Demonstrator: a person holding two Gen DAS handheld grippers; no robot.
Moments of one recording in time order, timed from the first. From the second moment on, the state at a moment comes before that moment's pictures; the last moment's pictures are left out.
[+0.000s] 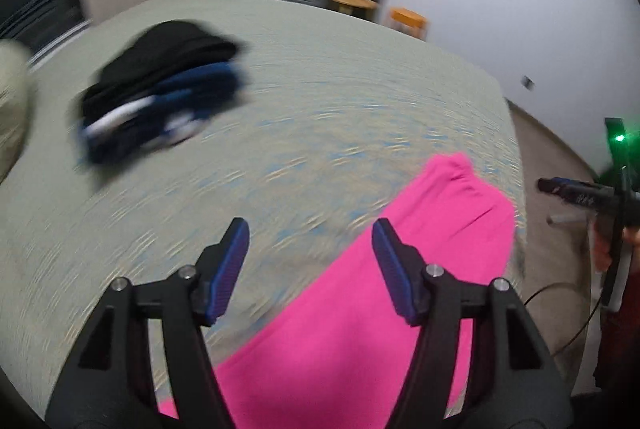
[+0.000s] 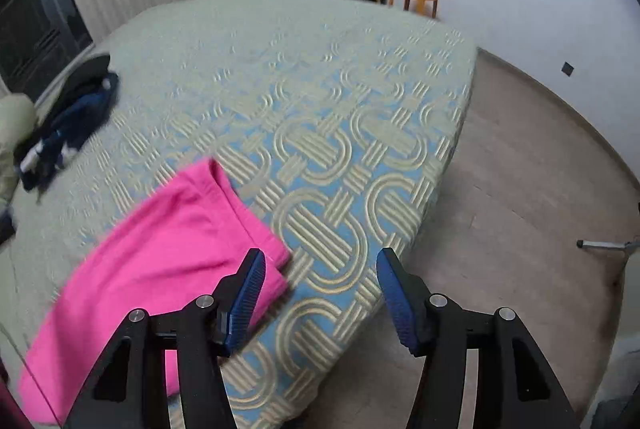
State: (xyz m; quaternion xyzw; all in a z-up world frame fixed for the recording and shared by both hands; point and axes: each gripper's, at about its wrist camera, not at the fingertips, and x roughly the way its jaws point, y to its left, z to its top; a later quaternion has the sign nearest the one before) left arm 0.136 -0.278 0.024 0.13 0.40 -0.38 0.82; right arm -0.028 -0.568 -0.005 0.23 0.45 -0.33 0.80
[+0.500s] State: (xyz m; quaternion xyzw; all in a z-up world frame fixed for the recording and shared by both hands) left arm -0.003 -0.208 -0.113 0.00 0.59 -0.52 0.61; right arm -0.024 -0.436 -0.078 0.31 0.59 -0.12 0.74
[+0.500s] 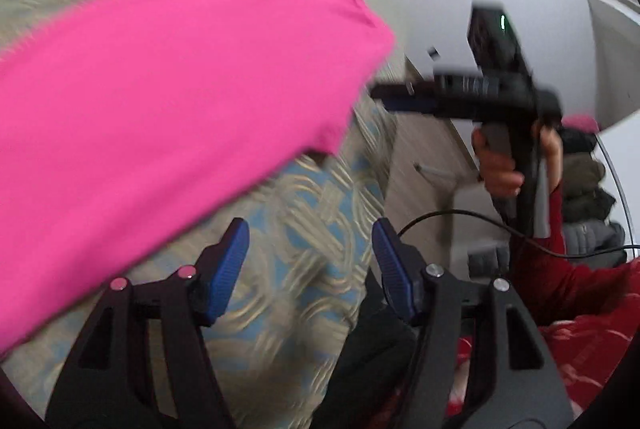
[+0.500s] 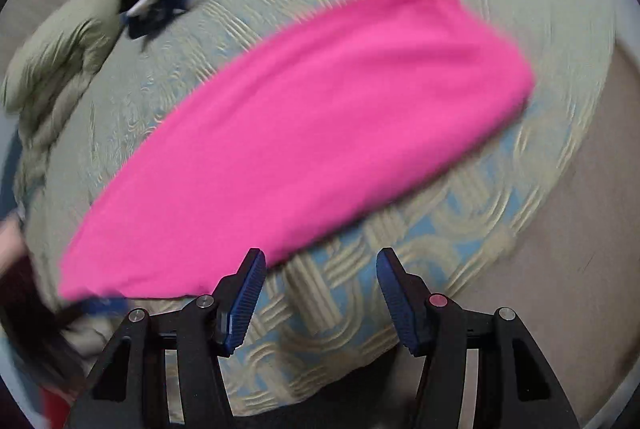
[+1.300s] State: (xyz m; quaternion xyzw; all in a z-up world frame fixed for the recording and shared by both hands) left arm -0.006 -0.292 -0.112 0.07 0.53 -0.50 0.68; right arm -0.035 -0.516 -0.097 0.45 0.50 -0.17 0.72
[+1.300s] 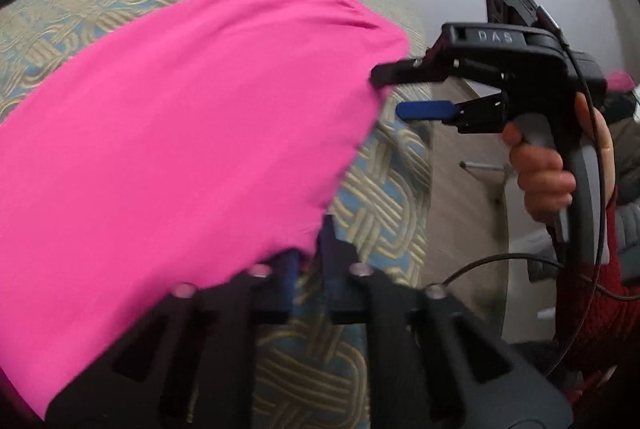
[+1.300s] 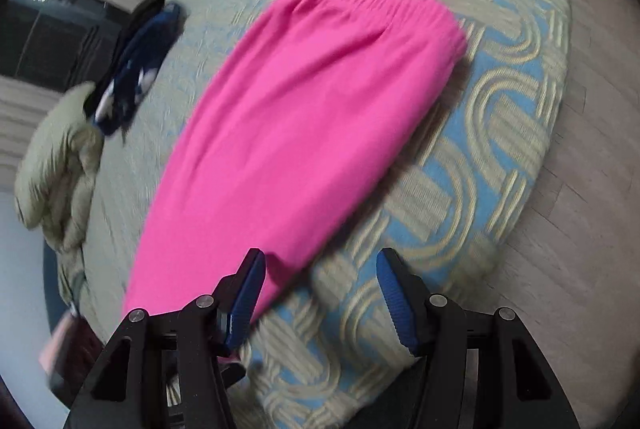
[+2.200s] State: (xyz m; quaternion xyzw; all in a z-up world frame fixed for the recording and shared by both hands) left arm 0.009 -0.060 -0.055 -0.10 0.50 -0.30 0.80; right arm 0.027 -0.362 -0.035 0.22 0.53 -0.03 0.82
